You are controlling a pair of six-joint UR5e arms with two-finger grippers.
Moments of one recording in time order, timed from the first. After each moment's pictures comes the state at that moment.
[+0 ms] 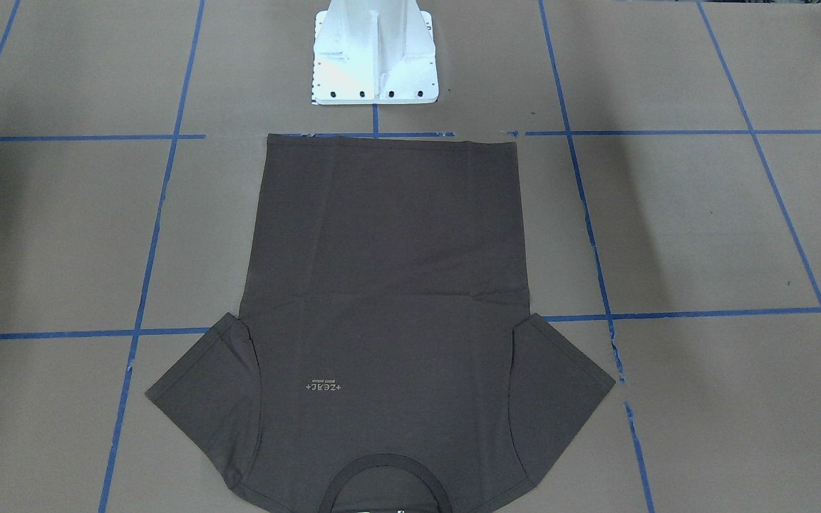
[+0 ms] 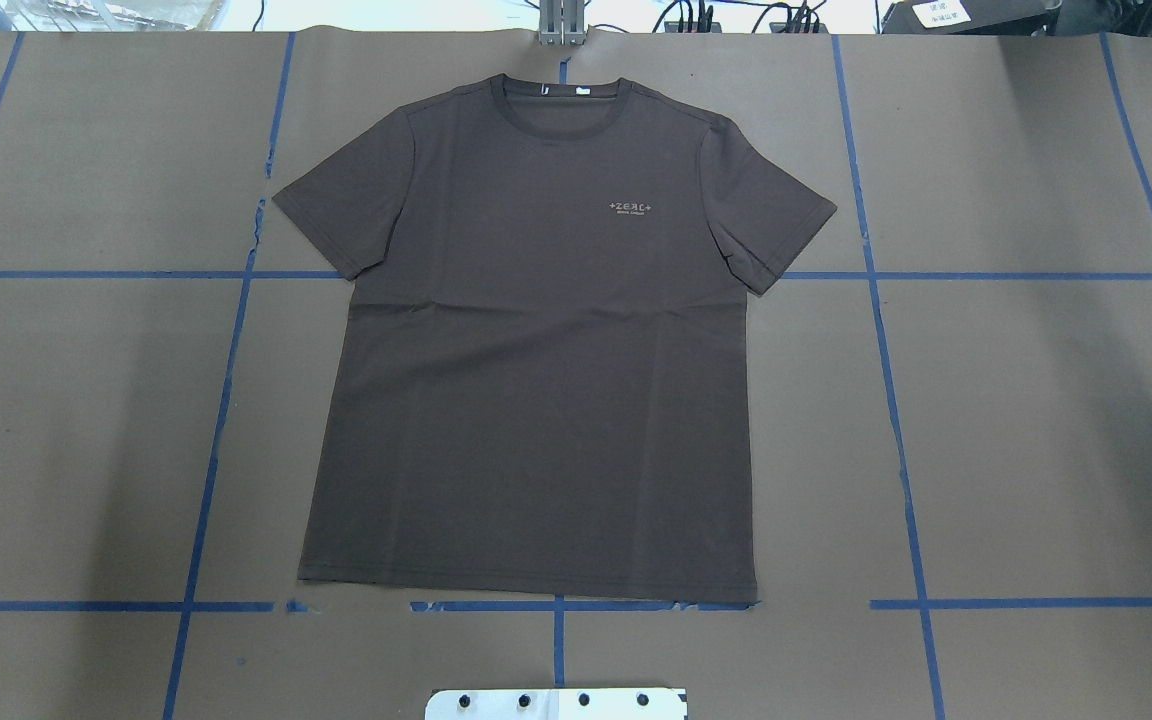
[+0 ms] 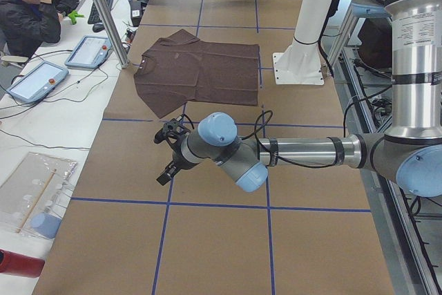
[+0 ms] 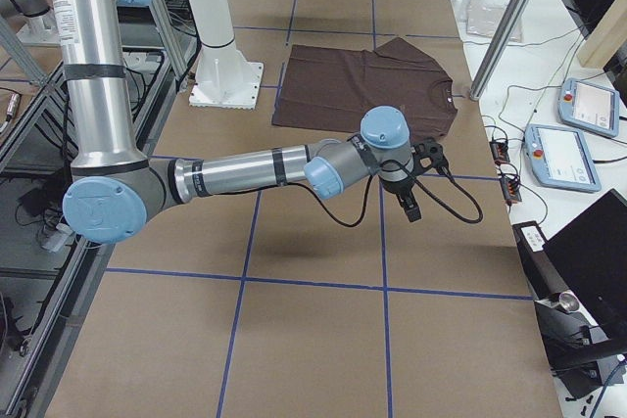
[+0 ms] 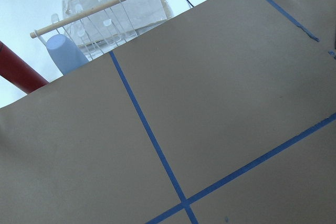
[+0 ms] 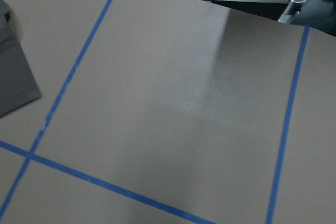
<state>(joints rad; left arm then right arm) -1.59 -1.45 -1.64 -2.41 -2.30 0.01 1.43 -1.43 1.66 -1.17 2.33 0.24</state>
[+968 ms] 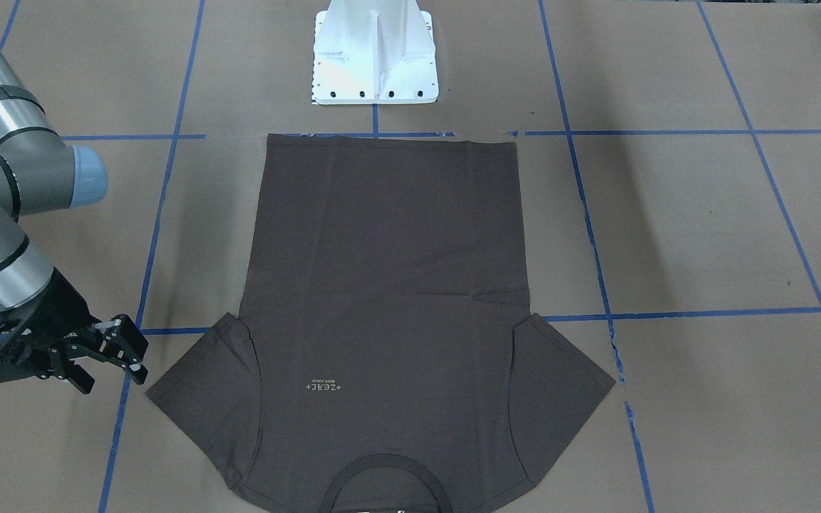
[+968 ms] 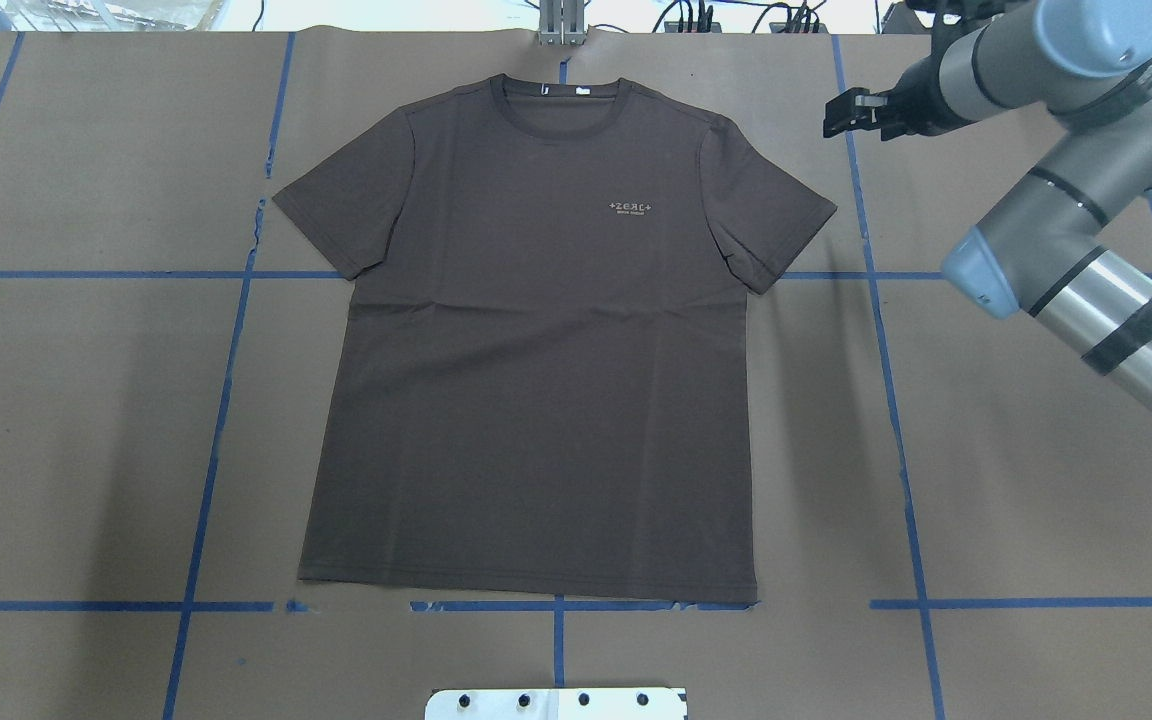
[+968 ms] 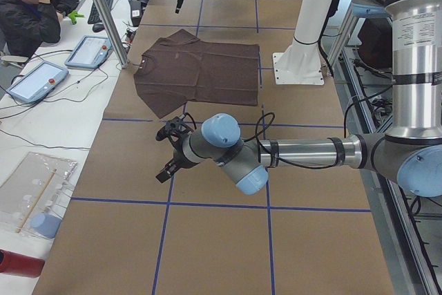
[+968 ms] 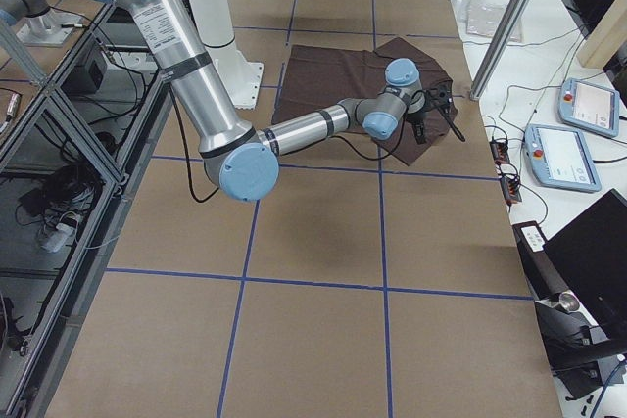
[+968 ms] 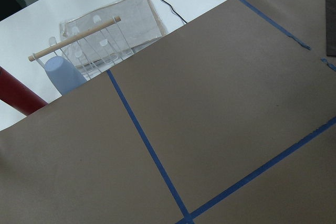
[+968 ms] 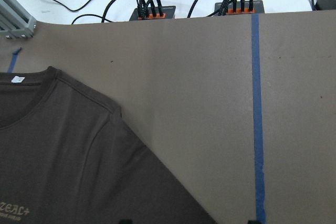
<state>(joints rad) -1.59 -1.45 -1.64 -2.45 -2.30 0.00 0.98 -1.07 1.35 -0.87 1.97 0.95</state>
